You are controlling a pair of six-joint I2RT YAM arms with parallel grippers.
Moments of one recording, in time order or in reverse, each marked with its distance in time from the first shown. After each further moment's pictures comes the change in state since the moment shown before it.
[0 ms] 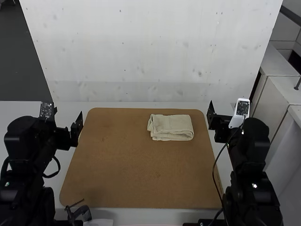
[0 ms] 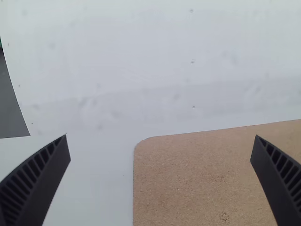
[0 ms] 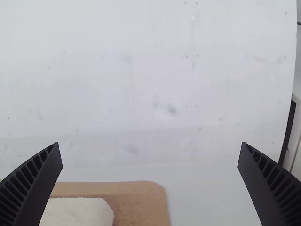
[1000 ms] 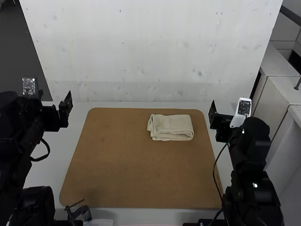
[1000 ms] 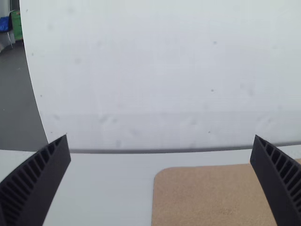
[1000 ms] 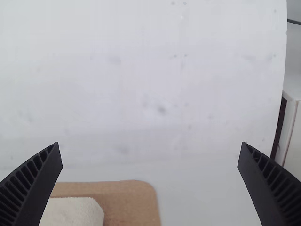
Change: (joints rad) left arm 0.074 0.125 0.249 -0.094 -0.001 -0.049; right arm 0.000 0.000 0.007 -0.015 0.040 -0.001
